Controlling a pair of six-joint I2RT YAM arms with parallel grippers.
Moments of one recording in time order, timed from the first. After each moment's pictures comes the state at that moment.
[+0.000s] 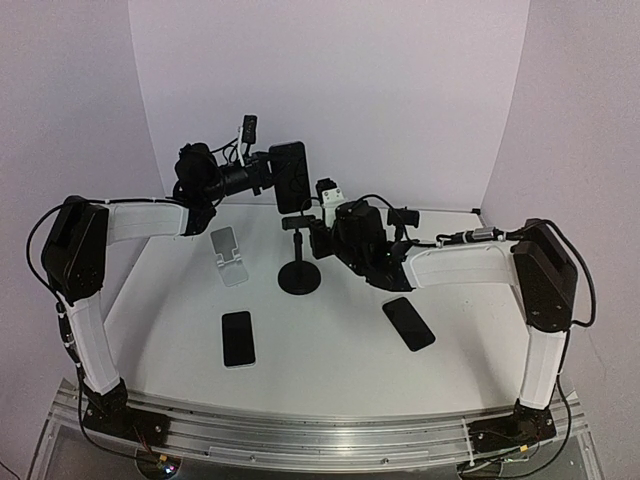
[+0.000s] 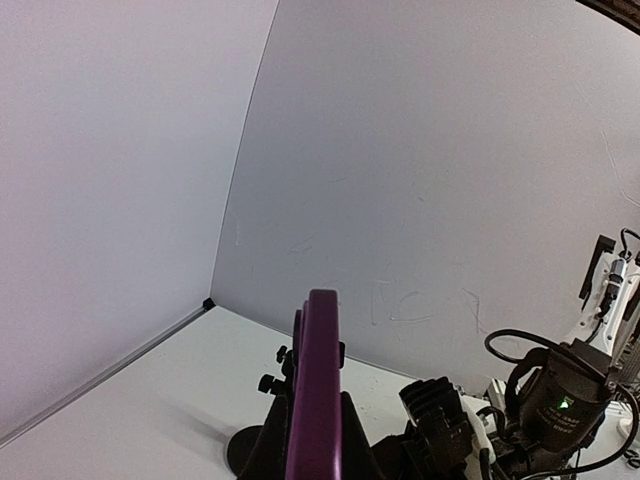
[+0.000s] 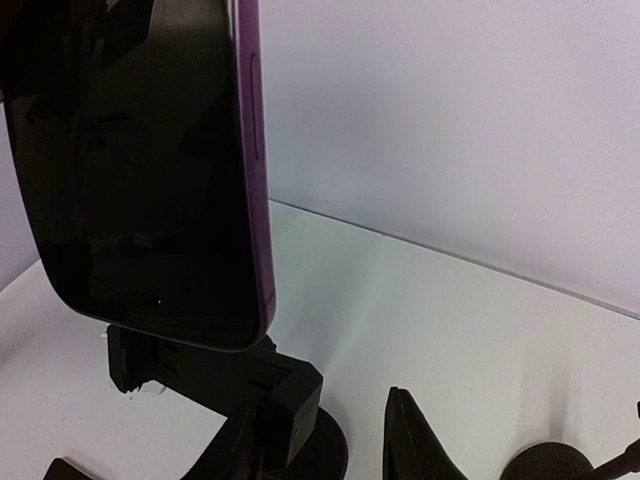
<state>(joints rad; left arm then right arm) -0.47 1.89 1.37 0.85 0.81 -0.48 0.91 1.95 1.36 0.35 0.43 0.11</state>
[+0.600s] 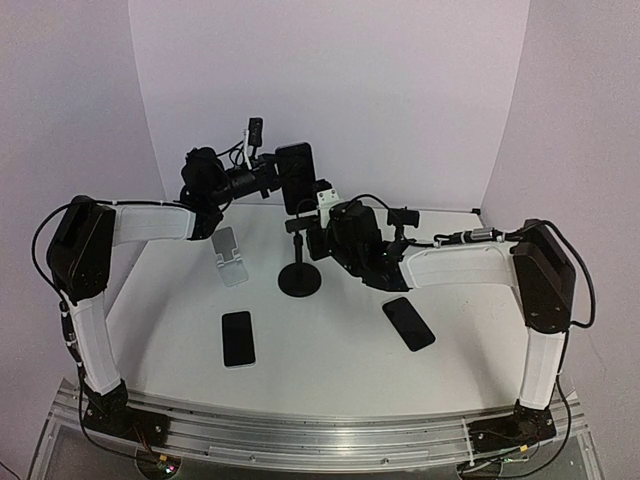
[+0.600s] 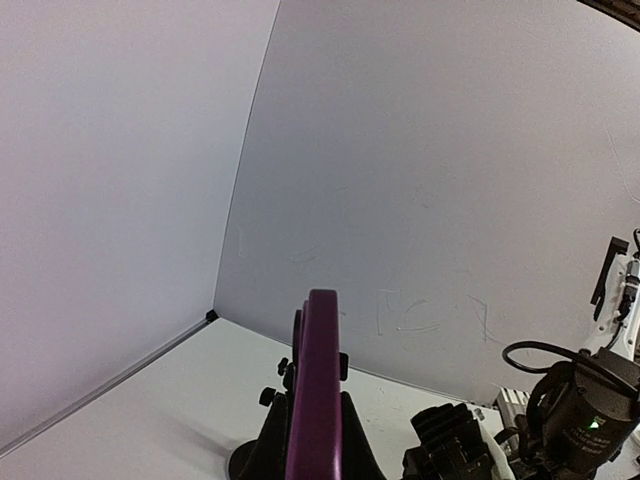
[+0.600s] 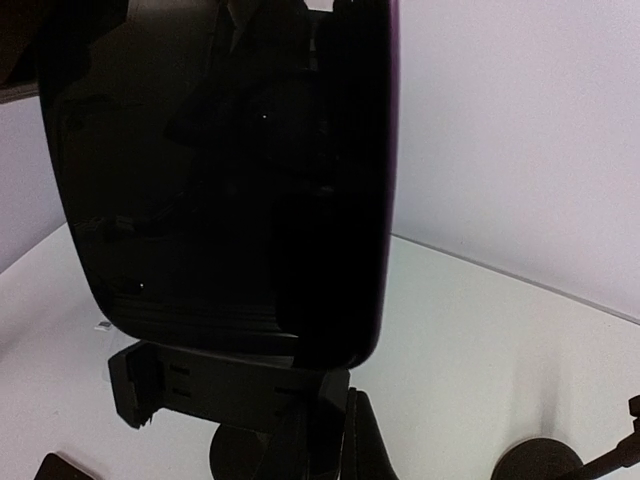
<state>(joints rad) -0.51 1.91 1.37 0.90 0.76 -0.46 0.93 1.96 1.39 0.30 0.47 0.09</state>
